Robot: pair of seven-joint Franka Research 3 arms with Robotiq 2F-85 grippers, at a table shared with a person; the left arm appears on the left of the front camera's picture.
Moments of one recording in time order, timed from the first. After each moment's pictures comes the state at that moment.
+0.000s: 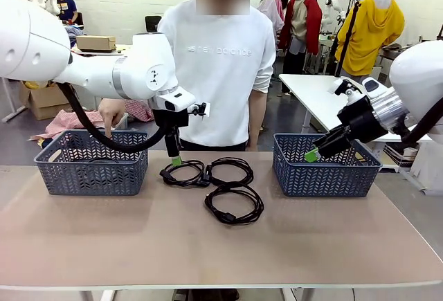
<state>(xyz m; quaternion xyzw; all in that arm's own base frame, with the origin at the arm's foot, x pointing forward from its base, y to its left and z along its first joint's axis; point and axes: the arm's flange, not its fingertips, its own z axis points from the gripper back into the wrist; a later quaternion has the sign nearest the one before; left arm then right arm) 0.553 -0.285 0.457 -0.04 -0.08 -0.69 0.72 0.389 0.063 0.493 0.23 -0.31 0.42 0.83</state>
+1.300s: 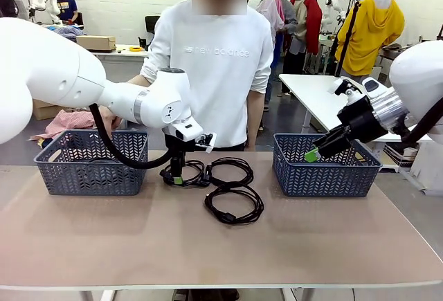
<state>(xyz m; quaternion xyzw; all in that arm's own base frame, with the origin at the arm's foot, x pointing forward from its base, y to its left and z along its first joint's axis) 0.600 -0.308 0.360 0.01 -0.04 -0.74 0.67 0.389 0.063 0.493 0.23 -0.31 0.42 0.83</state>
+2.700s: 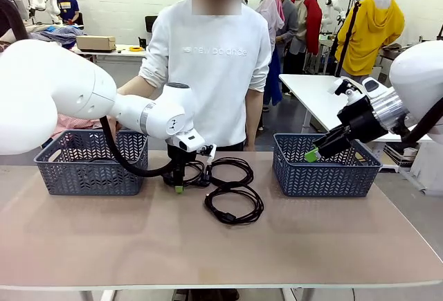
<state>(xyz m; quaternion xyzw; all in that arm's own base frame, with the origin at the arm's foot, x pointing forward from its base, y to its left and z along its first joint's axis) 0.622 -0.312 0.314 0.02 -0.02 -0.73 0.69 0.389 0.063 0.493 0.23 -0.31 0.42 0.83</state>
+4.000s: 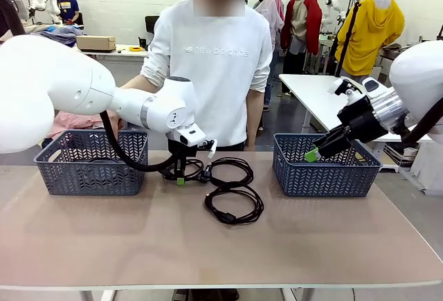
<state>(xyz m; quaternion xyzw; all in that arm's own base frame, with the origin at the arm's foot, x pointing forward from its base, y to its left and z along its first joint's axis) 0.620 -0.314 0.340 0.02 -0.02 -0.73 0.69 0.389 0.063 0.493 0.23 -0.31 0.42 0.83</state>
